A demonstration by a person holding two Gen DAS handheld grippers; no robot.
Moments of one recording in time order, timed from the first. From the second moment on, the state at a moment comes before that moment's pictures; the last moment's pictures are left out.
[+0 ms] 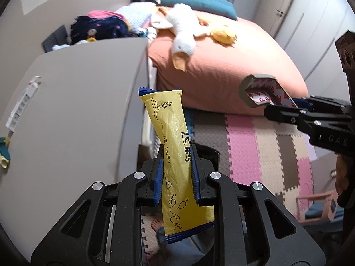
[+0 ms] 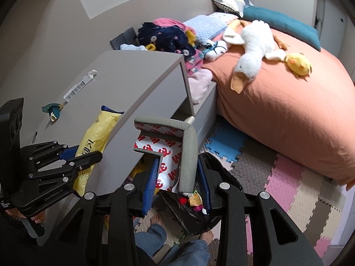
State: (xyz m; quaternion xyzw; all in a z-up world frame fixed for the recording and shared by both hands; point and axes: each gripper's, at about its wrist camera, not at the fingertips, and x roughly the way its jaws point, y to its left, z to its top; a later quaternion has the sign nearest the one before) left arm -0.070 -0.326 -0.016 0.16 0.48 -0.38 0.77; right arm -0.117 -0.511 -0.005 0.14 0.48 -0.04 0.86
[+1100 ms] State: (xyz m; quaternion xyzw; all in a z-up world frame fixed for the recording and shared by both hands) left arm -0.057 -0.283 -0.024 0.14 0.49 -0.27 0.82; right arm -0.101 -0.492 -0.003 0.13 0.47 0.00 0.87
